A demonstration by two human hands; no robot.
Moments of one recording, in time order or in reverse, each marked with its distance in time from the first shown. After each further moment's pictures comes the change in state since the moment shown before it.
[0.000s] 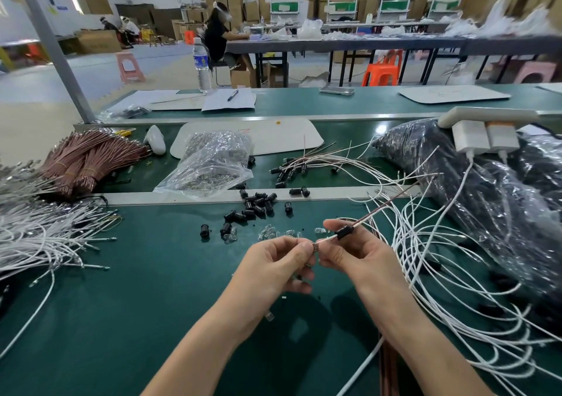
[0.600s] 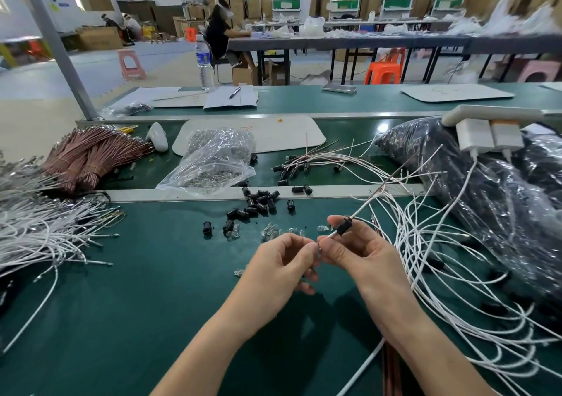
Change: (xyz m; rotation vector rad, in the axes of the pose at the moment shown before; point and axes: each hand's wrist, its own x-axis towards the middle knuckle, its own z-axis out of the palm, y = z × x) left_hand 0.002 -0.006 0.004 0.207 0.017 0.093; right_hand -0.002 -0.001 0.002 -0.003 0.012 -0.011
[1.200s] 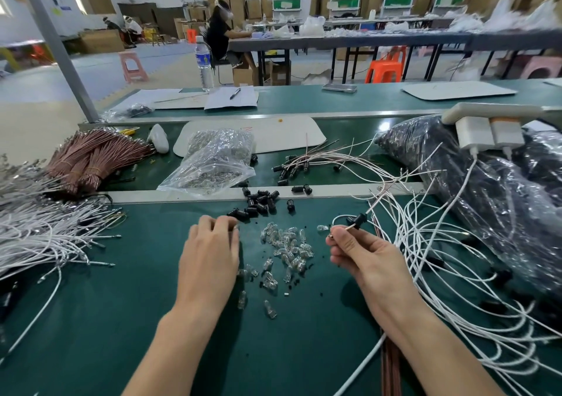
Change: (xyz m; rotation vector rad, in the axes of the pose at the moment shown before) left_hand 0.004 -0.011 -0.065 1.092 0.549 0.079; right_hand 0.004 0.000 -0.004 0.190 0.109 0.171
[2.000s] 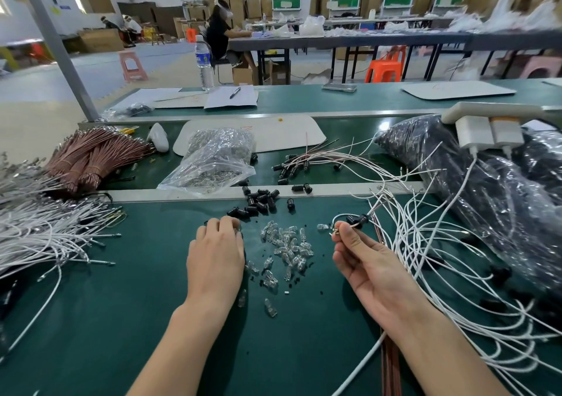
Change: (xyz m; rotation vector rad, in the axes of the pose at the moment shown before) left_hand 0.004 0.004 0.014 0.090 -0.029 -0.043; right_hand 0.000 -0.005 -0.001 0.303 -0.013 0.220
